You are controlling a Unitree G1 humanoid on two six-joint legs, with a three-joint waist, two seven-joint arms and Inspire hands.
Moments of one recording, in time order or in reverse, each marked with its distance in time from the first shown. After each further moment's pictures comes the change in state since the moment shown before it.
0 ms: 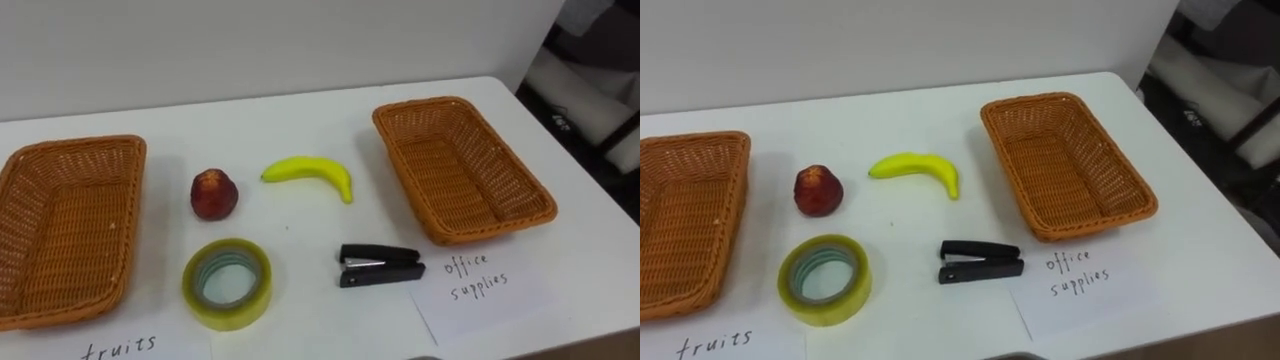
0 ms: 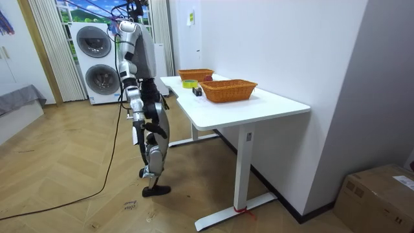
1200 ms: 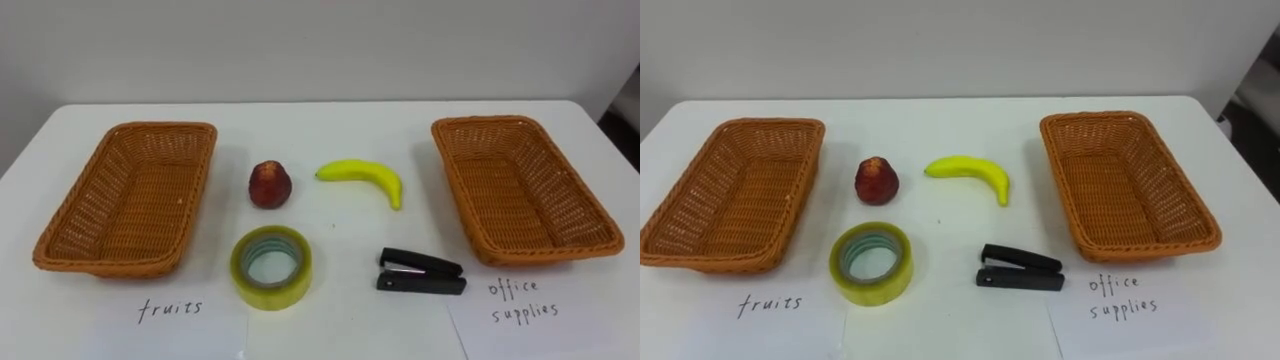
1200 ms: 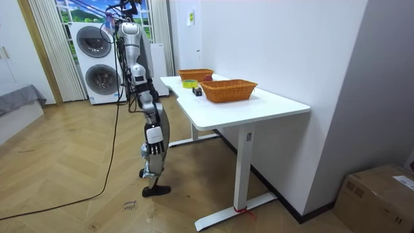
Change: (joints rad) left arm -0.095 -0.044 -0.208 0.103 0.011 0.124 -0.192; right arm -0.092 0.075 0.631 0.353 -0.935 0.134 0.391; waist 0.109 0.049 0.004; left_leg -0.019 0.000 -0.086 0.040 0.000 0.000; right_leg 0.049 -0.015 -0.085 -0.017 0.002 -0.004
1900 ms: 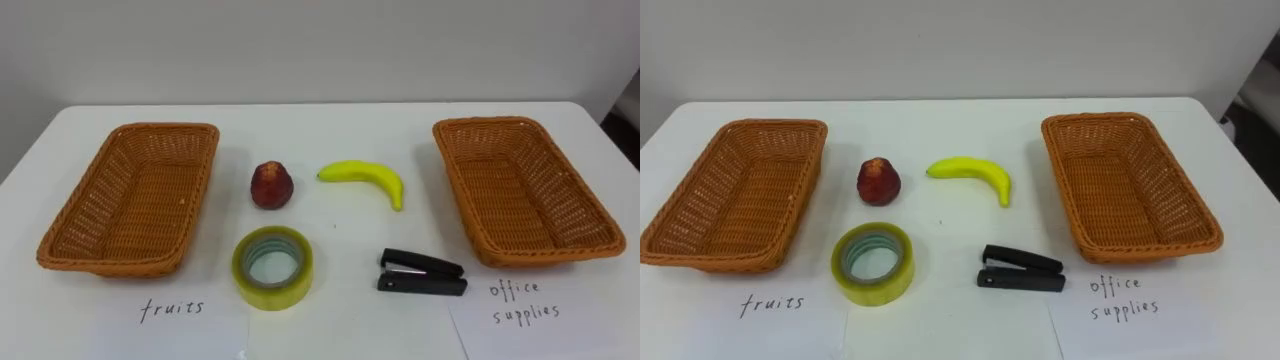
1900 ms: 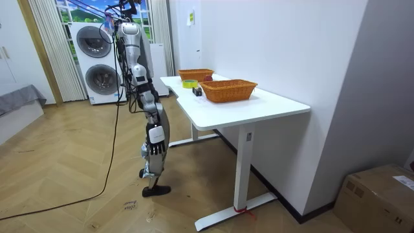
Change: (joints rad) left arm -0.001 -0.006 -0.049 0.002 -0.001 0.010 -0.049; right arm -0.016 0.004 0.042 0.000 -0.120 0.003 0.004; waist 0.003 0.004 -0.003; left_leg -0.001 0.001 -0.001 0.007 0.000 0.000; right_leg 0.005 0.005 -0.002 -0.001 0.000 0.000
